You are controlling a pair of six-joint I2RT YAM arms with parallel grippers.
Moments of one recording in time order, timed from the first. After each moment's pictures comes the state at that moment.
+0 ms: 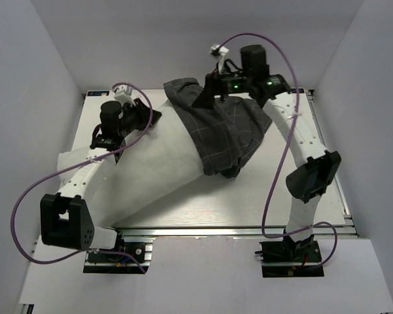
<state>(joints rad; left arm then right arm) -0.16 1.34 1.00 0.17 0.42 -0.53 0.51 1.94 2.17 -0.67 -0.84 0.01</state>
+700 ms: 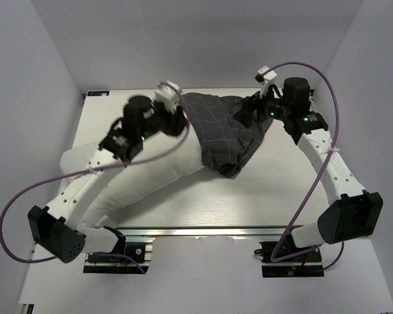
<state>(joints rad) -0.44 1.32 1.36 -0.26 0.18 -0.04 0.28 1.42 1.42 -0.37 -0.56 -0.15</state>
